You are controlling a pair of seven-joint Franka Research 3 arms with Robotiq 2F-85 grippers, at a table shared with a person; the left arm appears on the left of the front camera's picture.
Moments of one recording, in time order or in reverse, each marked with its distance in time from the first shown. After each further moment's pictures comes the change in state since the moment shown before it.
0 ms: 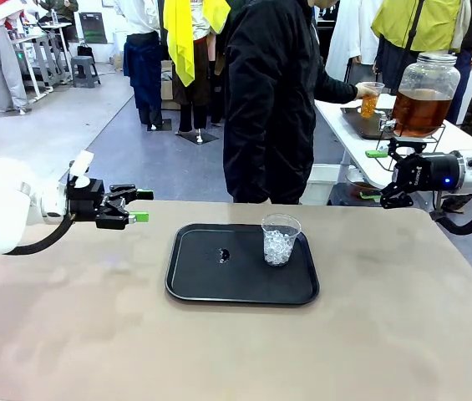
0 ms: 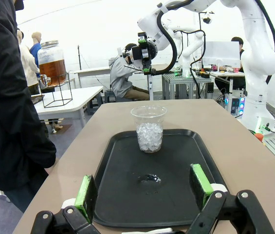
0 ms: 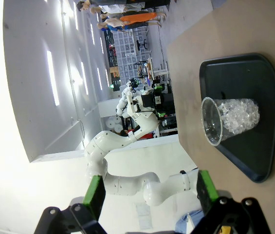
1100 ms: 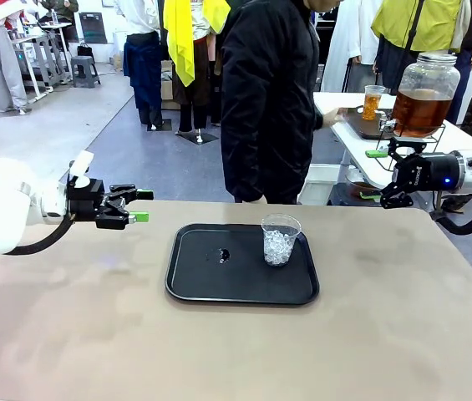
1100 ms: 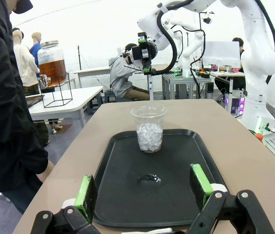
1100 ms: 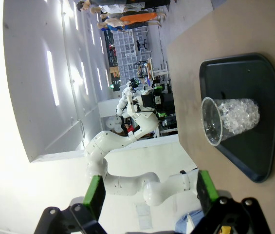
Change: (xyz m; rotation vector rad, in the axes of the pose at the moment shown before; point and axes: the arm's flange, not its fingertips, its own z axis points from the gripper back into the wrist) left arm 0.000 0.000 0.000 0.000 0.000 0.000; right arm 0.000 0.000 0.000 0.000 0.000 0.000
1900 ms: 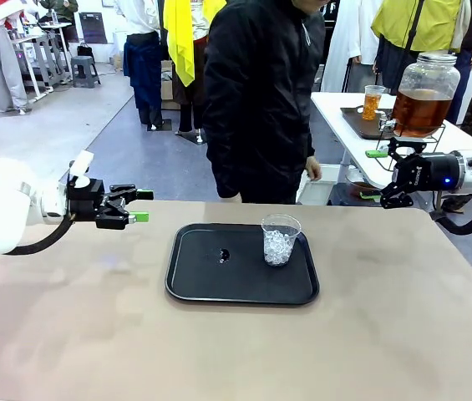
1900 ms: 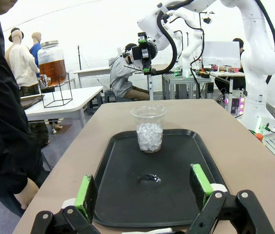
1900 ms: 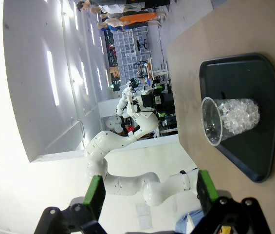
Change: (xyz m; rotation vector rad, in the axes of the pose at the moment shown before) left arm 0.000 0.000 0.000 0.000 0.000 0.000; right arm 0.000 0.000 0.000 0.000 0.000 0.000
